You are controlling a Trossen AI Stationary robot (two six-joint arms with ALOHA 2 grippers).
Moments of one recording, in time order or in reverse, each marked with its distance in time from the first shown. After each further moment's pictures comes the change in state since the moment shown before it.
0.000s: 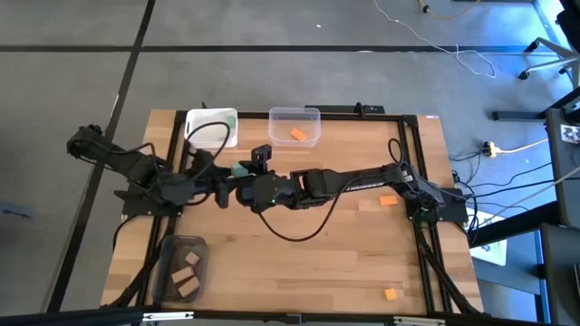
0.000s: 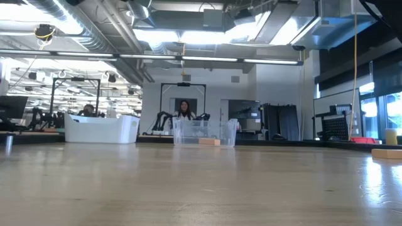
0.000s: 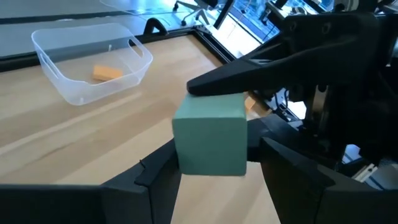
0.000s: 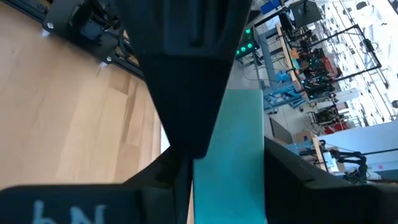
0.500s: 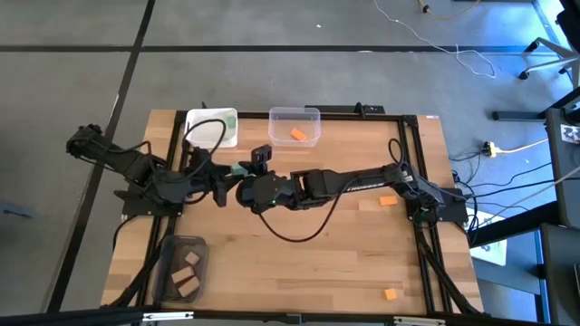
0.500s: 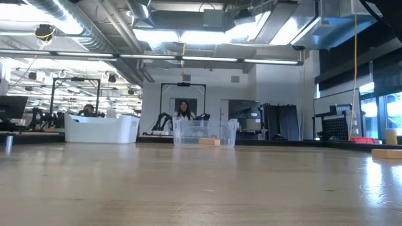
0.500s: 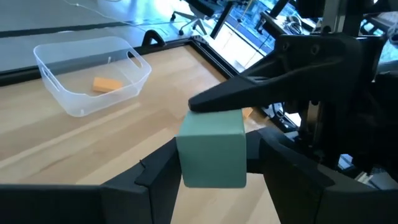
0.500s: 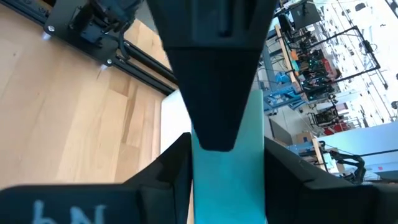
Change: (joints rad) left arm -0.005 -0.018 0.000 0.027 -0.030 0.051; right arm 0.000 -0.001 0.000 0.003 0.000 0.000
